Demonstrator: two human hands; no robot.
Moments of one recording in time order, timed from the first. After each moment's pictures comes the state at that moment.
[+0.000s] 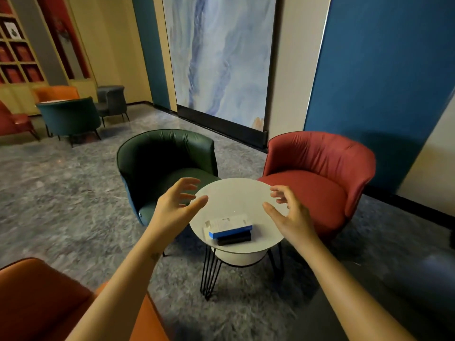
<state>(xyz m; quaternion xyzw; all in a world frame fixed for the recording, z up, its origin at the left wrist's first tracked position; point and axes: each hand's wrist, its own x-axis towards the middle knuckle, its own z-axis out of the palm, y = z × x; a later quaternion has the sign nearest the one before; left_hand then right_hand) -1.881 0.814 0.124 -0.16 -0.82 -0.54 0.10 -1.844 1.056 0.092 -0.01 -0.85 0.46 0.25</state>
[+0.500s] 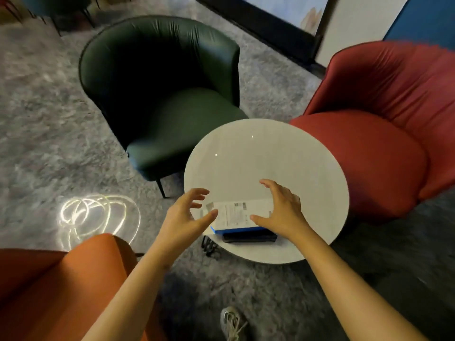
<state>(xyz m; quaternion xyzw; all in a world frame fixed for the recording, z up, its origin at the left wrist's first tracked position) -2.161 0.855 -0.116 0.00 -0.88 -0.48 -0.07 -2.184 1.086 -0.144 0.04 -0.95 0.31 -0.06</state>
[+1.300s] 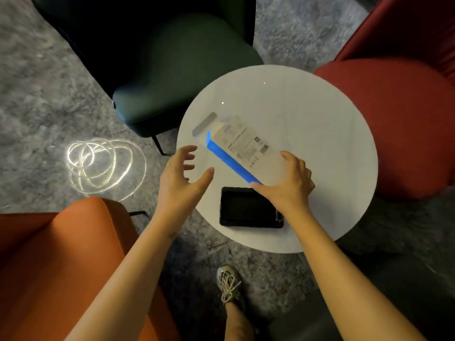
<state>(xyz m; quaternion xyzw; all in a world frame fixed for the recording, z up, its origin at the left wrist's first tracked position) -2.230 0.881 -0.165 0.13 -0.85 -0.51 -0.03 -2.250 1.084 -0.216 -0.13 -0.94 0.31 -0.03</state>
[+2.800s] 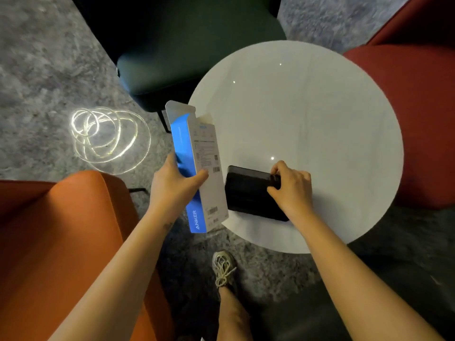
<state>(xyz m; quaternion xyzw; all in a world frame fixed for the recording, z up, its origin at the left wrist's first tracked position) -2.230 0.862 -0.201 0.27 -0.84 -0.45 -0.13 -2.255 1.092 -0.273 0.04 -0.98 0.19 -0.09</state>
